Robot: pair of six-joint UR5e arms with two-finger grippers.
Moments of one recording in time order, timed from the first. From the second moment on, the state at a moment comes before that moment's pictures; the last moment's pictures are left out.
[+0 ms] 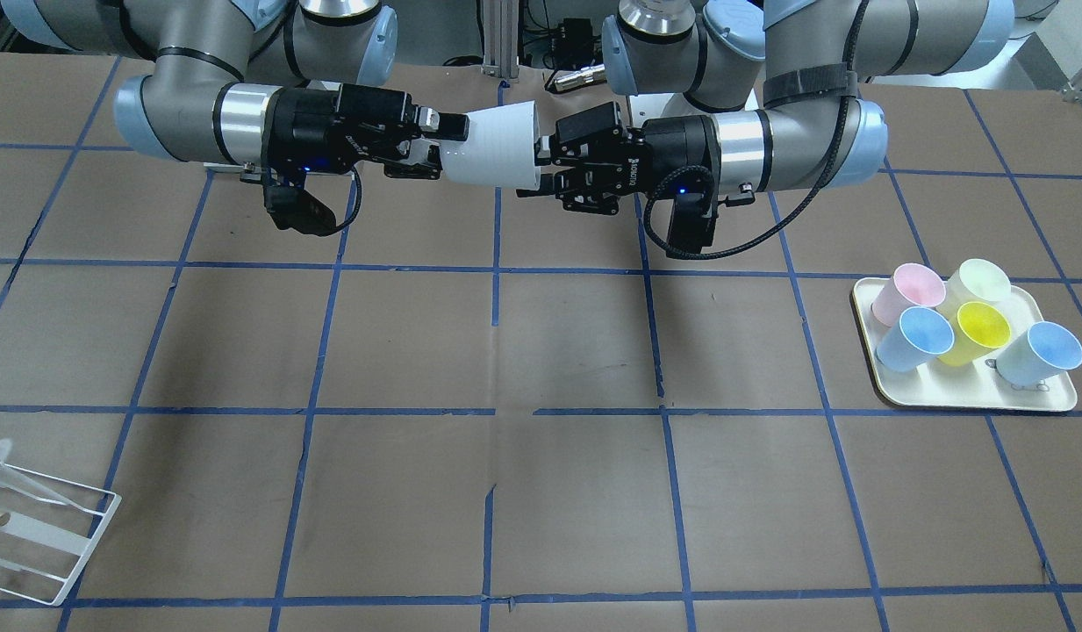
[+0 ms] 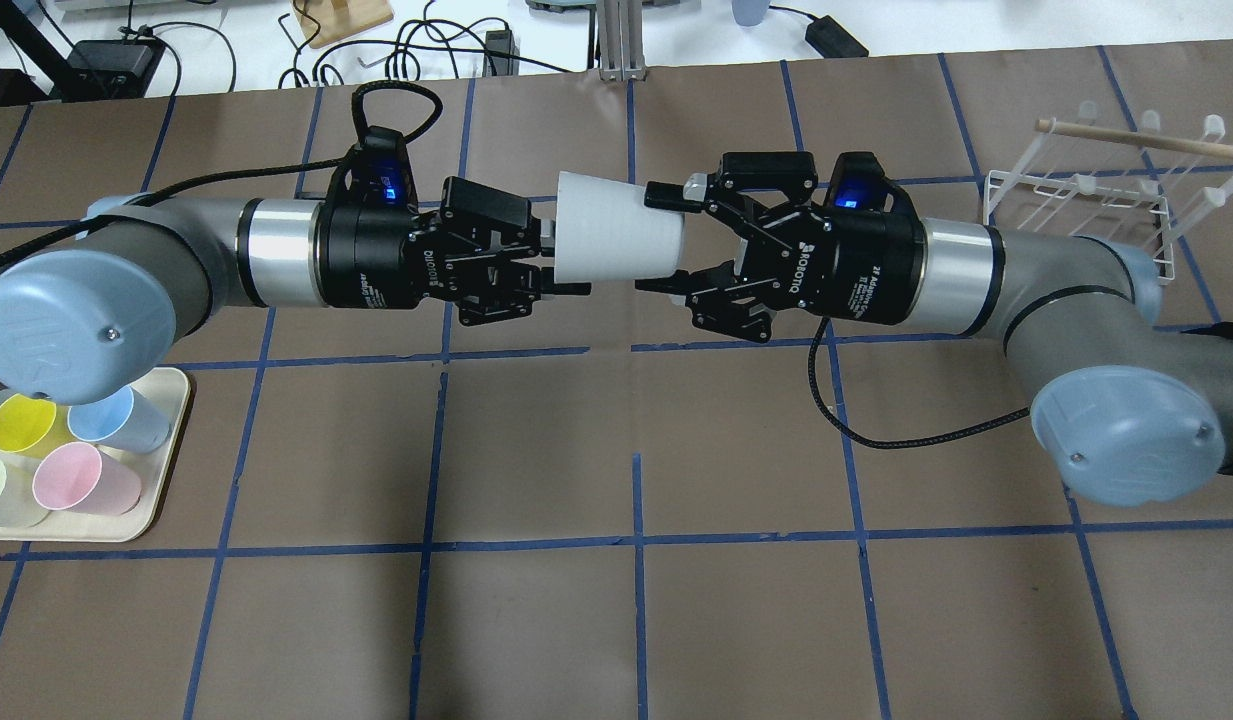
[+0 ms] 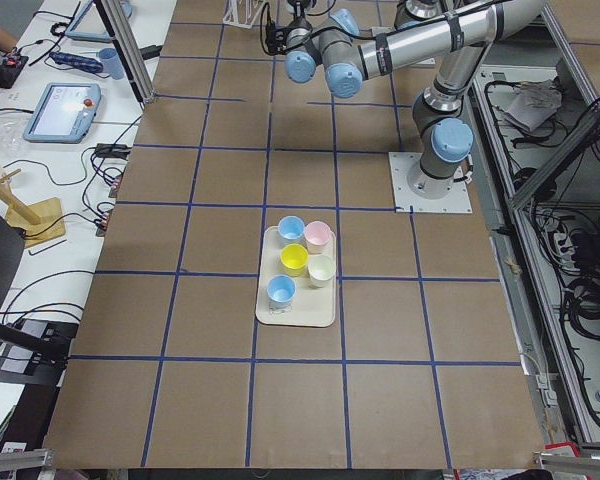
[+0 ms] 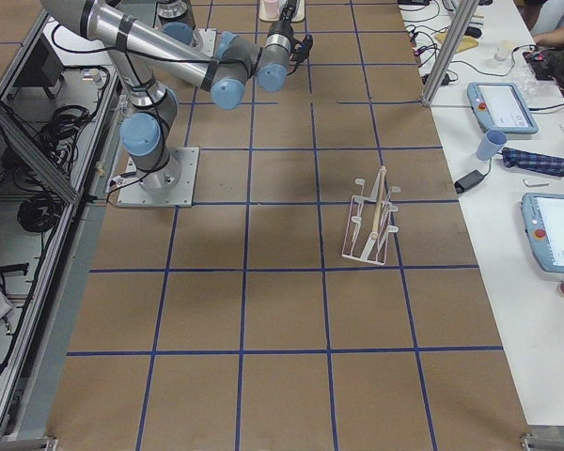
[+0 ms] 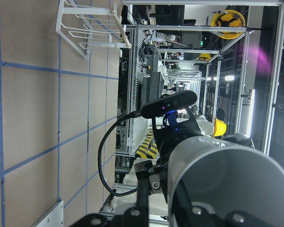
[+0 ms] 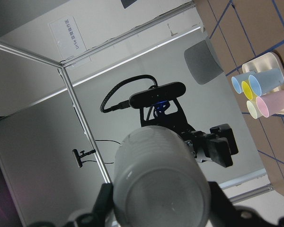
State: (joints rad) left arm -1.45 -1.54 -1.94 -1.88 0.19 0.53; right arm 1.45 -1.68 2.16 -1.65 0.09 -0.01
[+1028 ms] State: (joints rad) left arm -1.36 -1.49 -1.77 -1.75 0.71 0.18; right arm 1.35 -1.68 2.14 -1.67 -0.01 0.06
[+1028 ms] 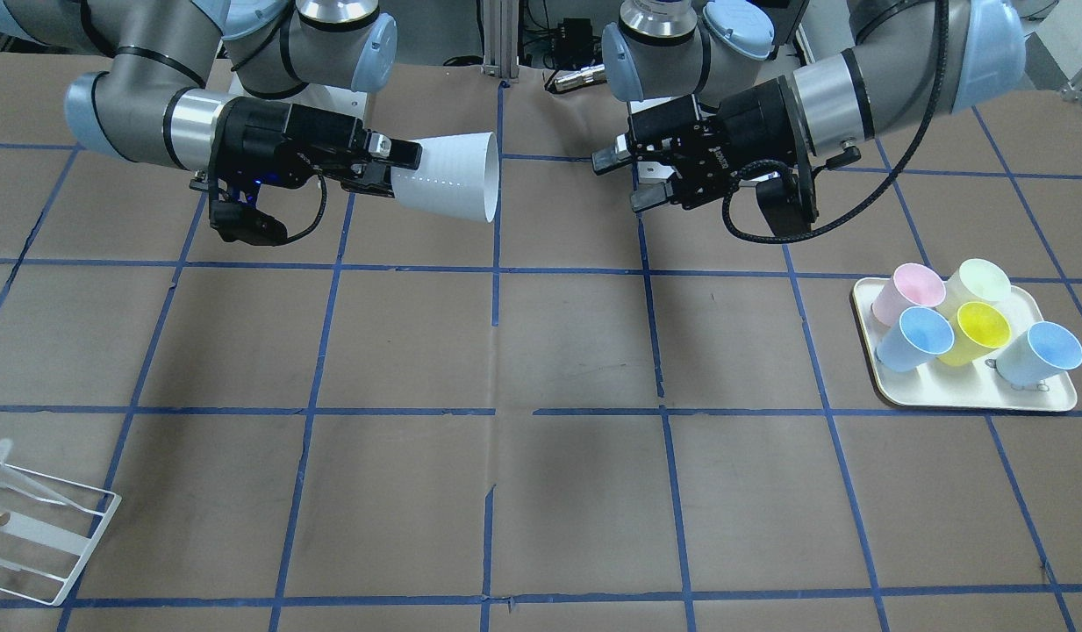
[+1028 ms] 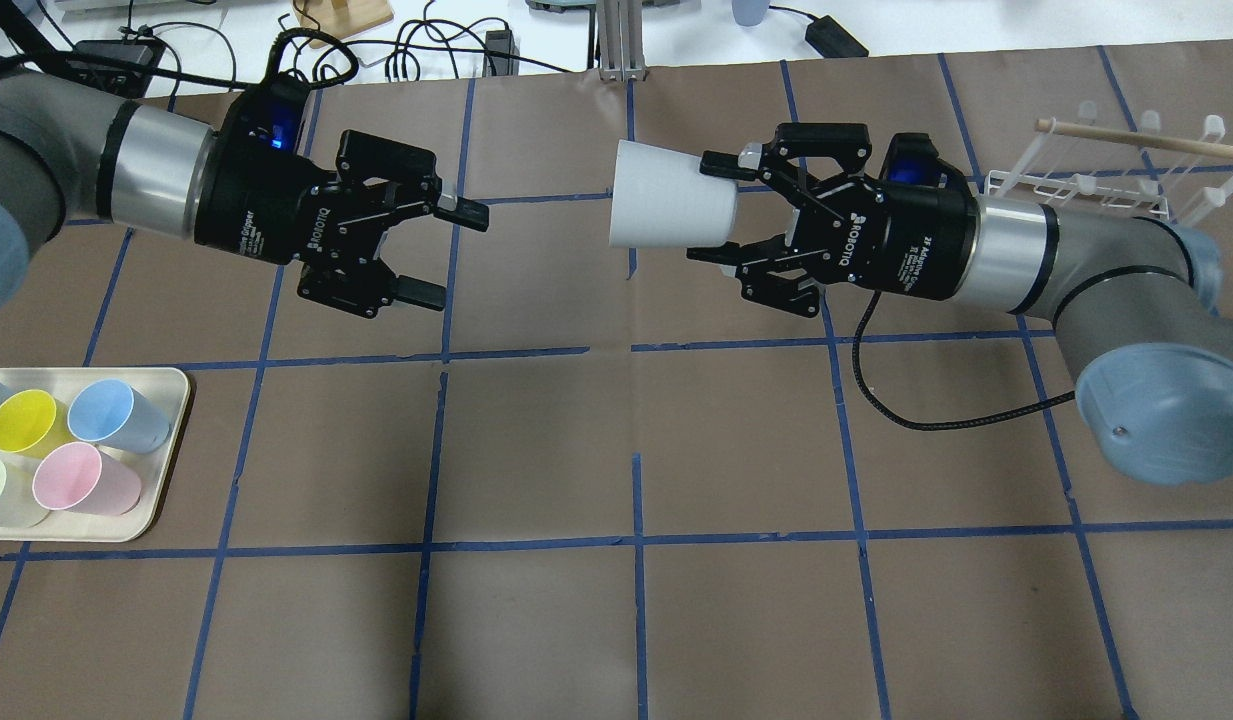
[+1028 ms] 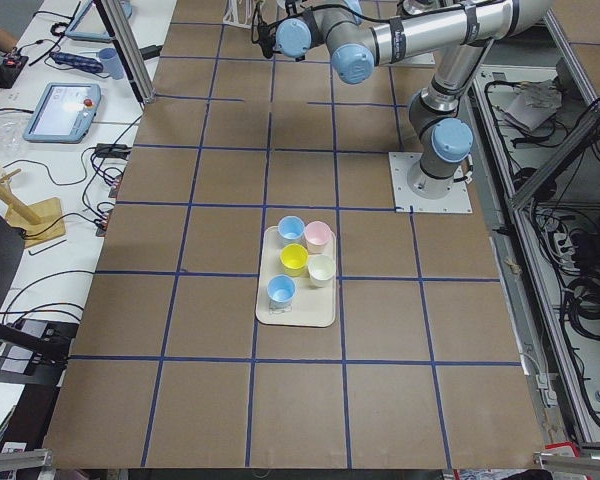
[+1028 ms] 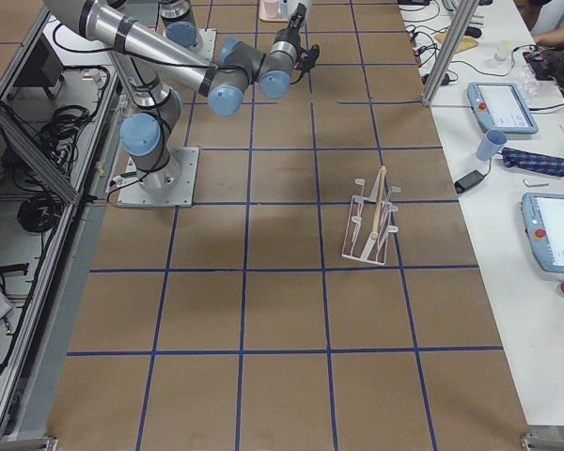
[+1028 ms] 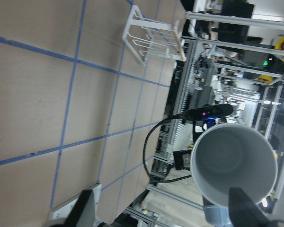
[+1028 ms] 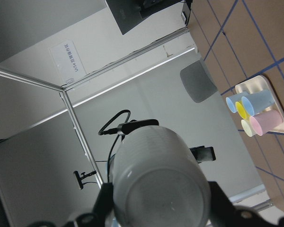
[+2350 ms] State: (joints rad) left arm -1.59 -1.56 -1.59 -1.45 1.50 -0.07; right arm 1.27 -1.66 1.75 -1.67 -1.46 -0.22
